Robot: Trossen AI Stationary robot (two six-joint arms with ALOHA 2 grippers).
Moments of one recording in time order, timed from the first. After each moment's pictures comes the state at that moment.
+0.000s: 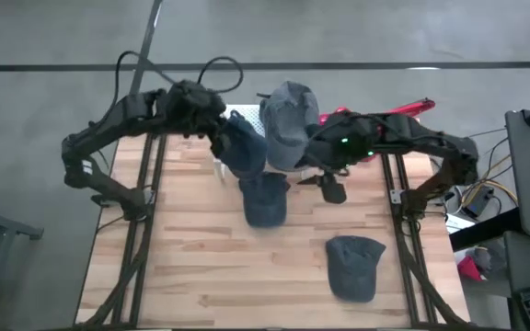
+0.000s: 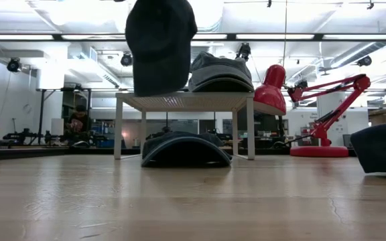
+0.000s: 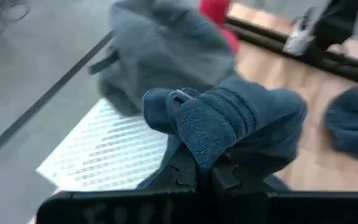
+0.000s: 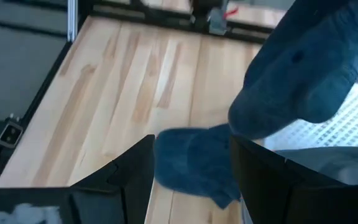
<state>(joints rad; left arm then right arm) 0.27 1.40 1.88 -1.13 -0.21 -0.16 -0.02 1.53 1.90 -1.10 -0.13 -0.15</state>
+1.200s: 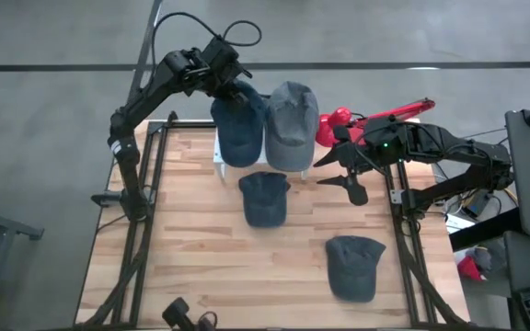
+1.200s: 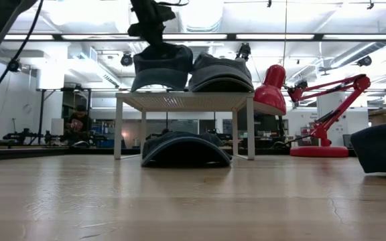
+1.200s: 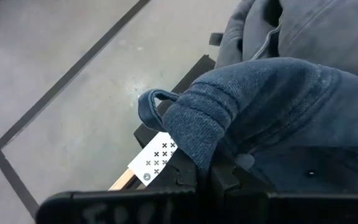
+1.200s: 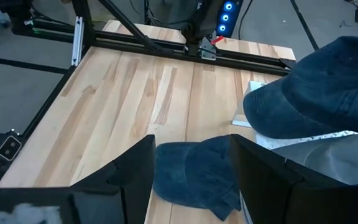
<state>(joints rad) 0.62 1.82 2.29 -1.34 -0.20 -0.02 -0.03 1.19 1.46 -0.81 -0.13 -0.13</state>
